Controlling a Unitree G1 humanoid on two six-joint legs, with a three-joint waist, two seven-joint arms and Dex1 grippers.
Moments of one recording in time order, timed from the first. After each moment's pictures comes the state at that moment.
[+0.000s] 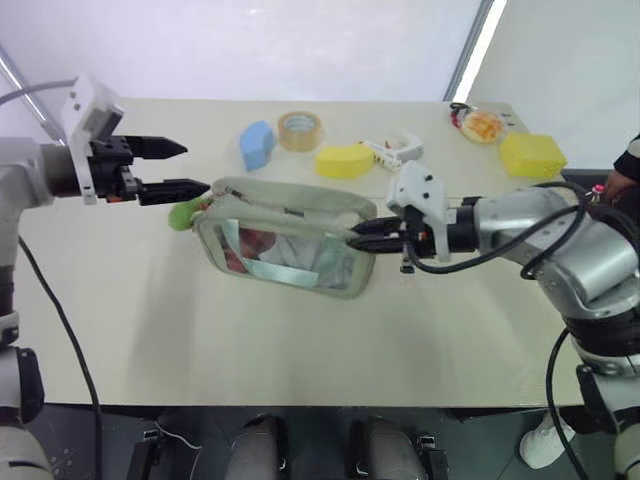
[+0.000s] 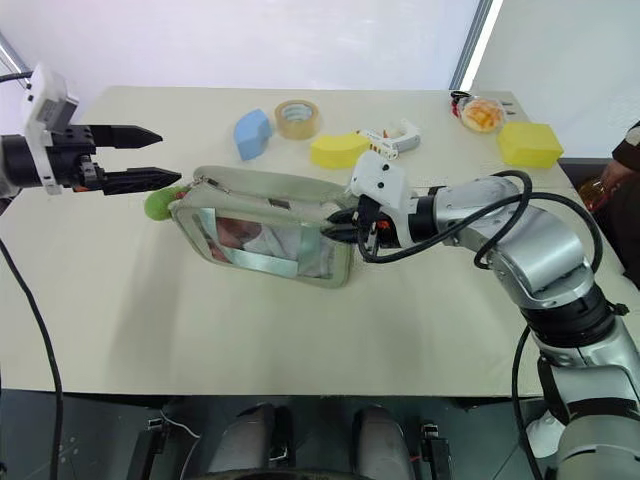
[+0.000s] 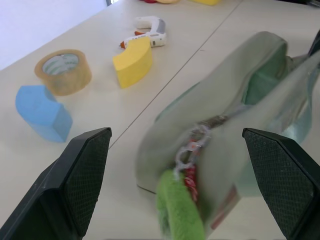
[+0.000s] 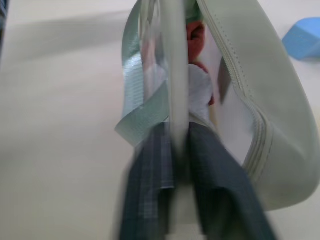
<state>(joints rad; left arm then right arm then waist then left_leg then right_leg) -0.80 1.02 0.11 0.12 -0.48 0.70 -1.22 -0.82 -0.80 0.26 -0.32 0.47 0.80 0.89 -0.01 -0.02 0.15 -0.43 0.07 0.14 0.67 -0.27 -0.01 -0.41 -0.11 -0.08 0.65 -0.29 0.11</state>
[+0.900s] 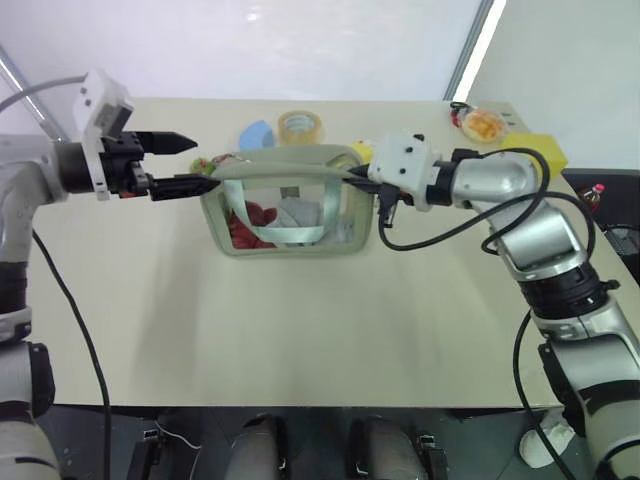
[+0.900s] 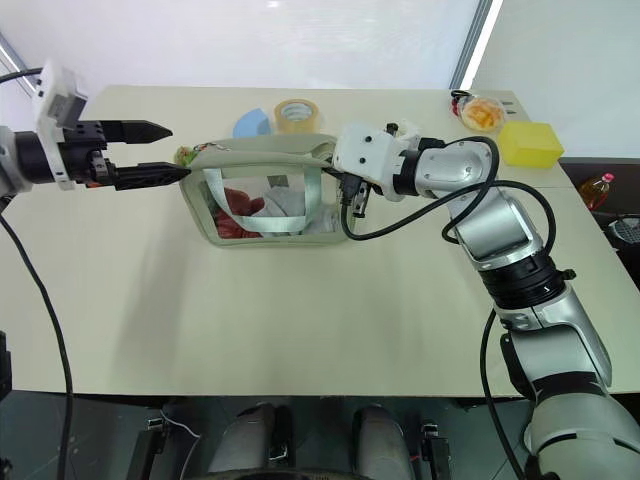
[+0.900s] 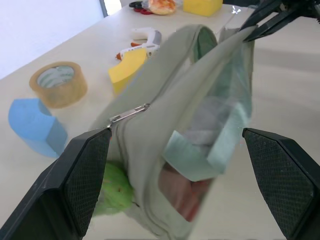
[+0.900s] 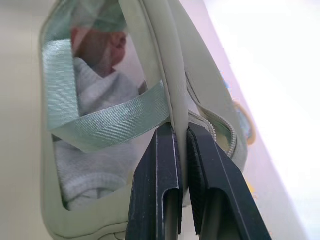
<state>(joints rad) -0.84 0.98 0.09 0.14 -0.49 0.69 -1.20 -0.89 -0.67 0.30 -0.03 0.03 0.25 0.87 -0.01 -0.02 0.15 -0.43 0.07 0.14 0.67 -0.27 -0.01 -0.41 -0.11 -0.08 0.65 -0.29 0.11</state>
